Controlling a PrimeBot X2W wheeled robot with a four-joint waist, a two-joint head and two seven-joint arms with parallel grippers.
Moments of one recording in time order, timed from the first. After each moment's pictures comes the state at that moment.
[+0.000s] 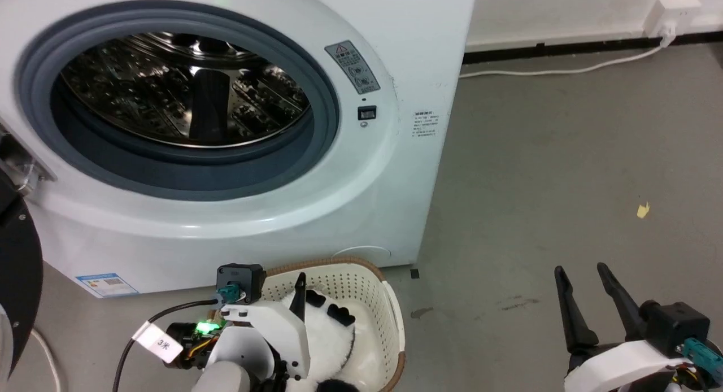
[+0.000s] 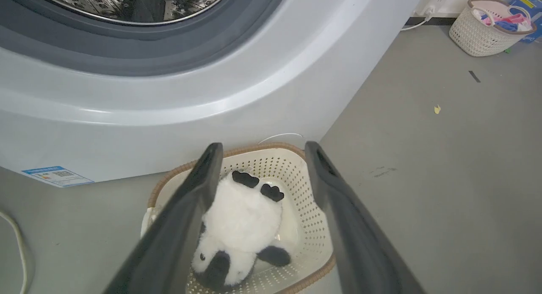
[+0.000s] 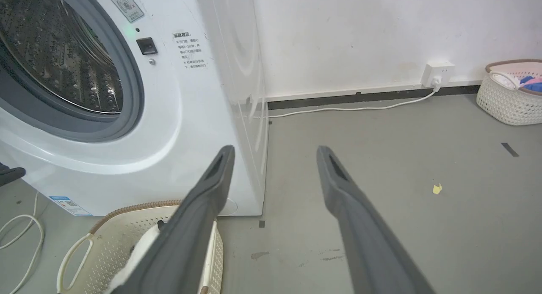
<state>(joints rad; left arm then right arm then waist) -0.19 0.05 -0.18 0.29 -0.18 0.05 0.18 0.01 -0.05 -0.04 0.06 0.16 0.13 -0.10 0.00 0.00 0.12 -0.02</state>
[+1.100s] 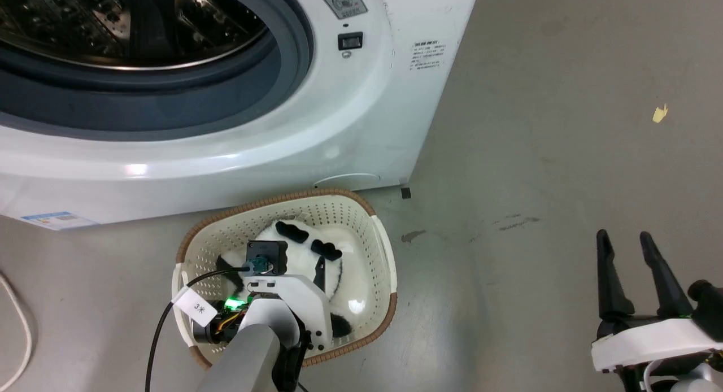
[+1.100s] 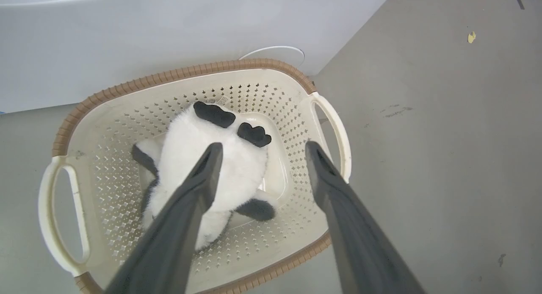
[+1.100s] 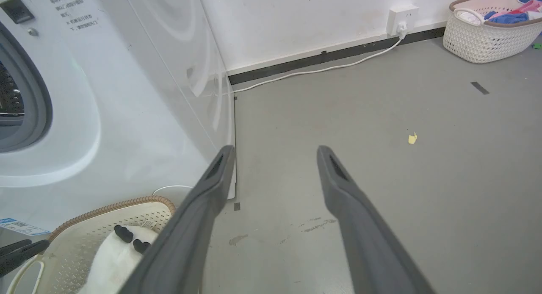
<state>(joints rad) -0.44 0.05 -0.38 0.70 -0.39 0.13 0.02 -0.06 -0.05 -0.12 0.07 0.24 0.13 -0.17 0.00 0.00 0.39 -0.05</state>
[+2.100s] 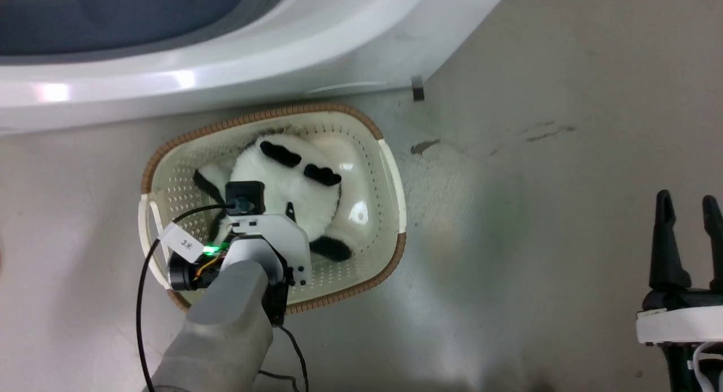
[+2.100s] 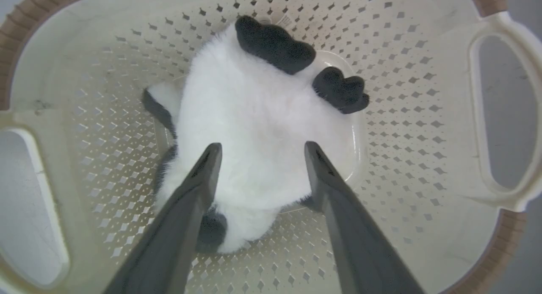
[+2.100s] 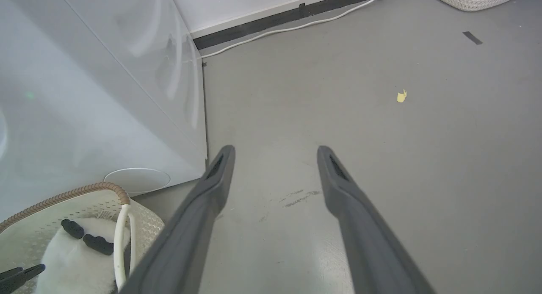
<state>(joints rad) -0.78 0.05 -0.54 1.11 -0.60 0.23 -0.11 -0.09 -0.05 -0.21 -0.06 0.30 0.13 -0.17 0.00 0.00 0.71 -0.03</state>
